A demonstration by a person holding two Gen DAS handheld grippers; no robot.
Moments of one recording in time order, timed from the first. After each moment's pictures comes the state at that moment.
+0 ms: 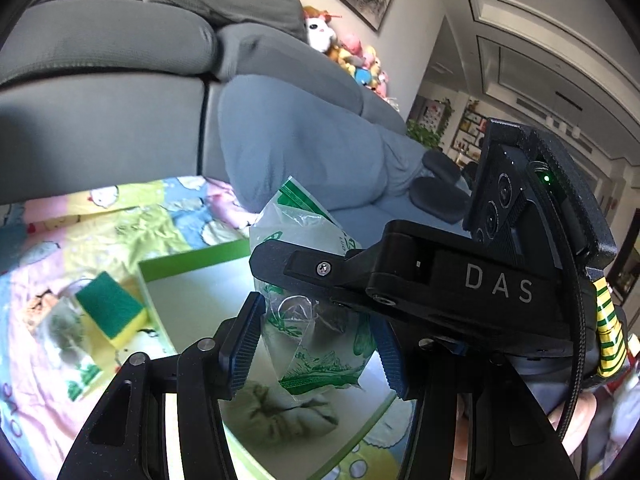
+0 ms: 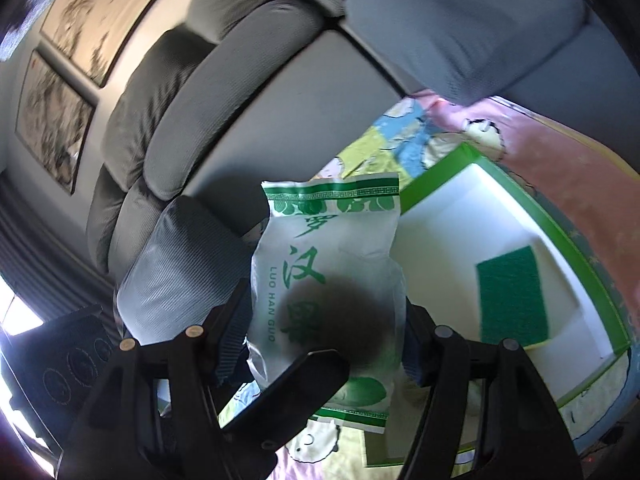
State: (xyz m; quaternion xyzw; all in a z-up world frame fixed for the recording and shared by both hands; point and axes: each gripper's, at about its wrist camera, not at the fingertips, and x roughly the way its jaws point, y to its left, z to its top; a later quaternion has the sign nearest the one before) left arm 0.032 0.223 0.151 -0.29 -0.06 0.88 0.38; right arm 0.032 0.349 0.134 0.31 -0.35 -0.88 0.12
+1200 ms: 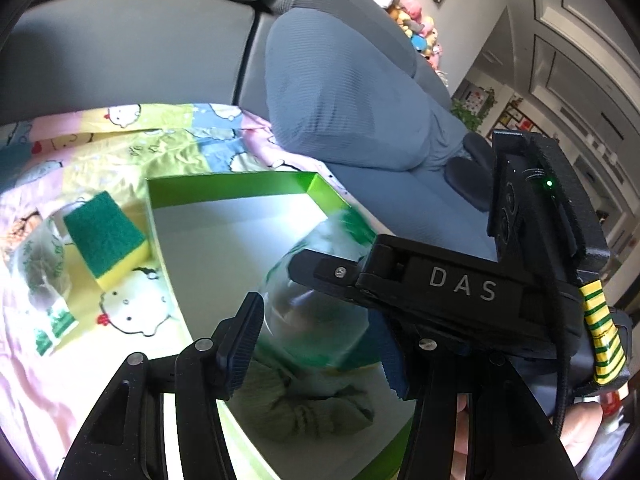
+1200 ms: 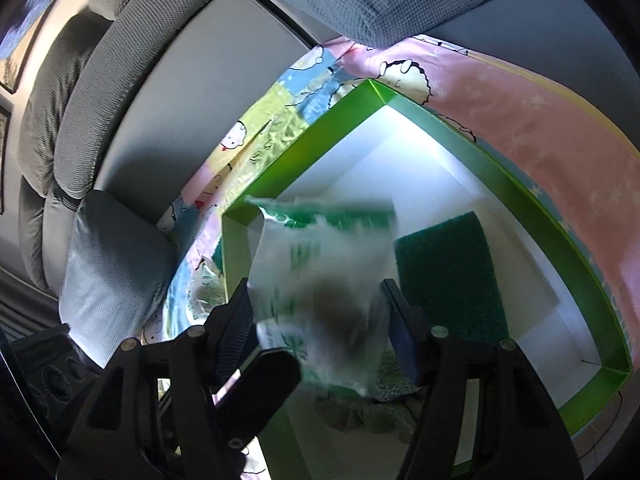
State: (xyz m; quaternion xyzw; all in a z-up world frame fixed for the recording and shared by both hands) left arm 0.008 0.223 0.101 -0.39 -0.10 0.86 0.33; right arm -0.010 0.363 0.075 0.42 -0.34 -0.84 0.02
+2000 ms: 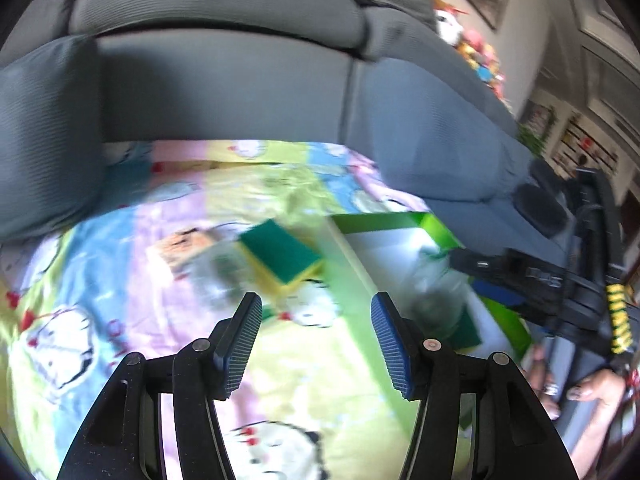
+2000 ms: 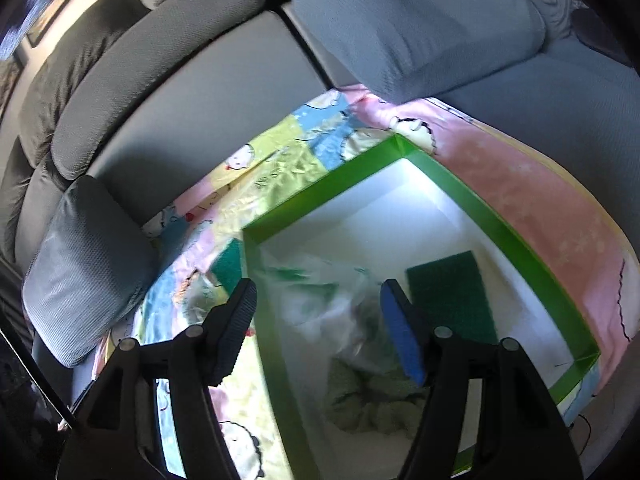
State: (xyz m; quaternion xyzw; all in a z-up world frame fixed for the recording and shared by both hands) left arm 0.015 0.093 0.127 -0.37 -0.08 0.91 0.18; right arm 0.003 0.324 0.112 0.37 -0.25 -0.90 -0.03
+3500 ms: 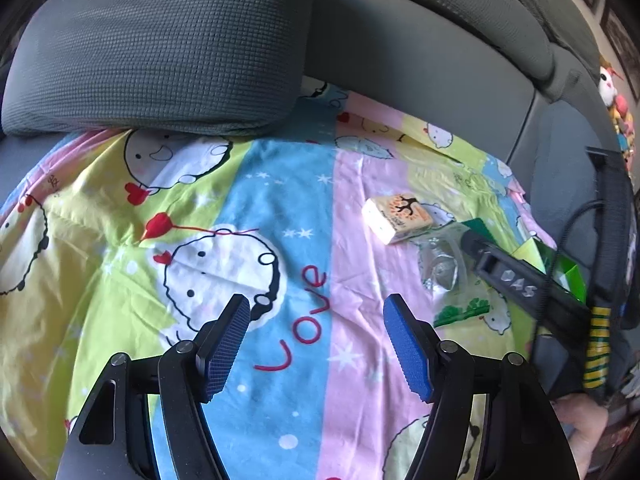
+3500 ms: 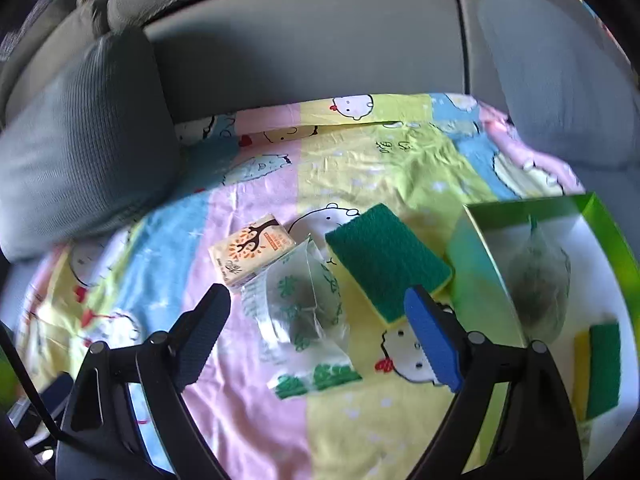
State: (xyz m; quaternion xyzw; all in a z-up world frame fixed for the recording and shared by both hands) left arm 0.008 -0.046 0.072 -0.43 -0.16 0.89 -0.03; right arm -0.095 0.131 0.068 0.40 -0.03 -0.92 0.03
